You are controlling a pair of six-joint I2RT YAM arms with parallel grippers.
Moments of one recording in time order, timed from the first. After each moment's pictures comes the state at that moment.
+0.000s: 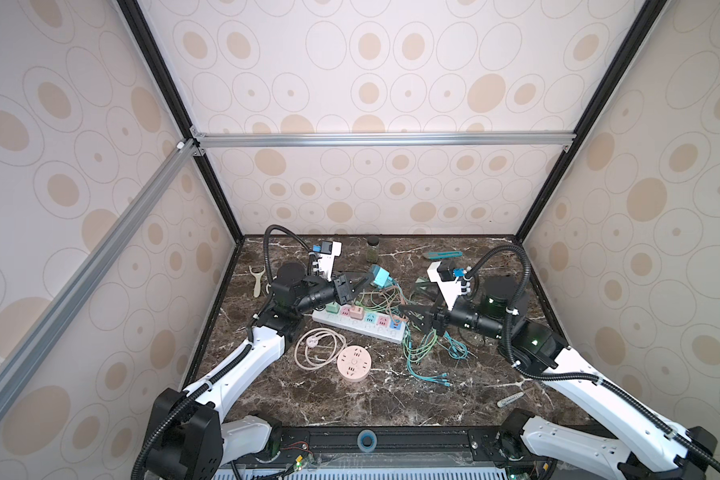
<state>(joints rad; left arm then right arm) -0.39 1.22 0.81 0.41 0.74 -0.74 0.70 0.99 0.92 -0.10 -0.41 0.15</state>
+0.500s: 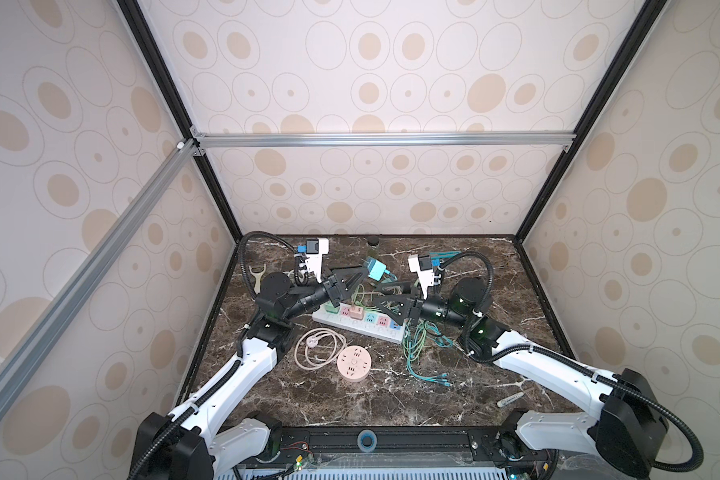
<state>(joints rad) -0.39 1.09 0.77 0.54 0.71 -0.77 0.70 1.26 0.82 0.58 -0.62 0.63</state>
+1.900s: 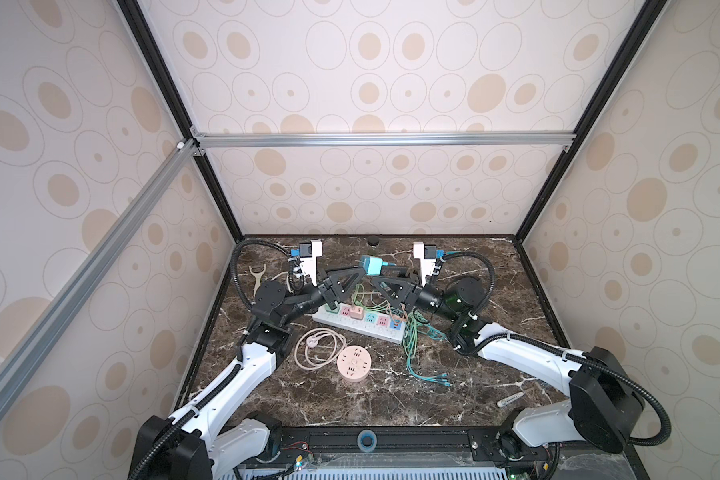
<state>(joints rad) -0.38 1.08 0.71 0.70 0.71 -0.84 0.70 1.40 0.84 0.95 -0.55 0.78</state>
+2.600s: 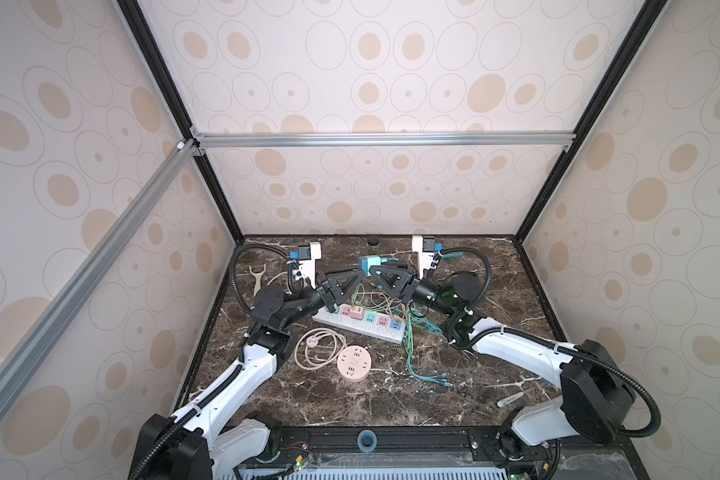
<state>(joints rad) -0.38 1.08 0.68 0.77 0.73 -0.87 0.69 1.46 0.90 0.97 -0.53 0.83</state>
